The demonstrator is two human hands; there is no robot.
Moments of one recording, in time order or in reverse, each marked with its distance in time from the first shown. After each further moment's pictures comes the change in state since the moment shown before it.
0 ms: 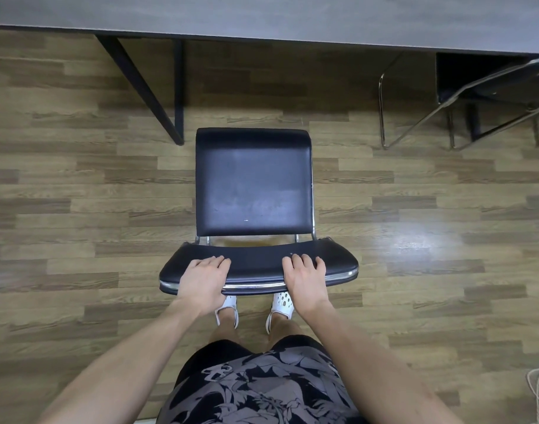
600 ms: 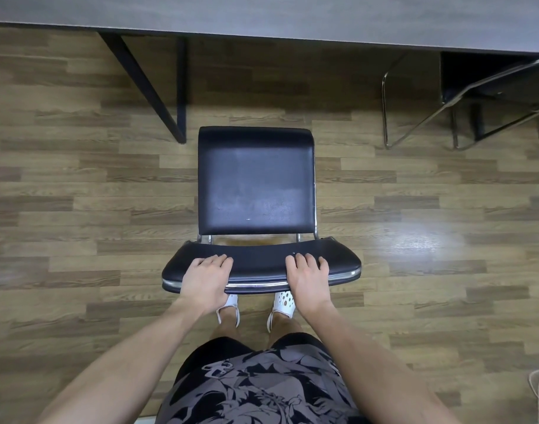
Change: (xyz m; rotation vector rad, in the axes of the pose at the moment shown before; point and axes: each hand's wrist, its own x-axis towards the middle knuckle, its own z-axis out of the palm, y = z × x) left_hand -0.001 0.000 0.003 -0.011 0.022 -0.005; right_hand 0.000 -0.002 0.001 0.020 0.021 0.025
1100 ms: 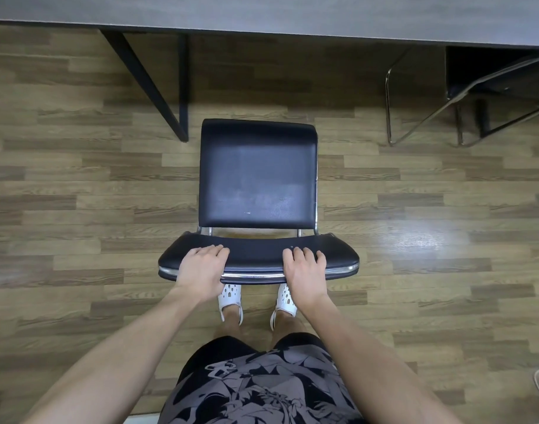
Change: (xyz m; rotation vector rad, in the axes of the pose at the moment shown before) left_hand 0.010 -0.020 -0.005 -0.011 0.067 -0.014; right_hand 0.012 -0.015 -0.002 -0.007 0.079 0.021
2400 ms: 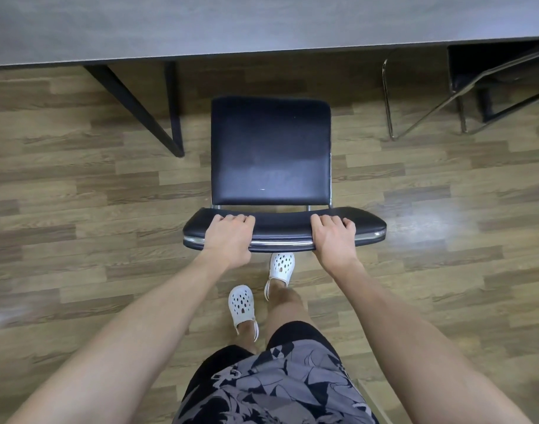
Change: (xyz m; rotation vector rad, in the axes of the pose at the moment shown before) left_hand 0.131 -0.019 -0.098 0.113 -0.016 0.113; right_hand 0.130 0.039 -0.042 0.010 0.050 0.103
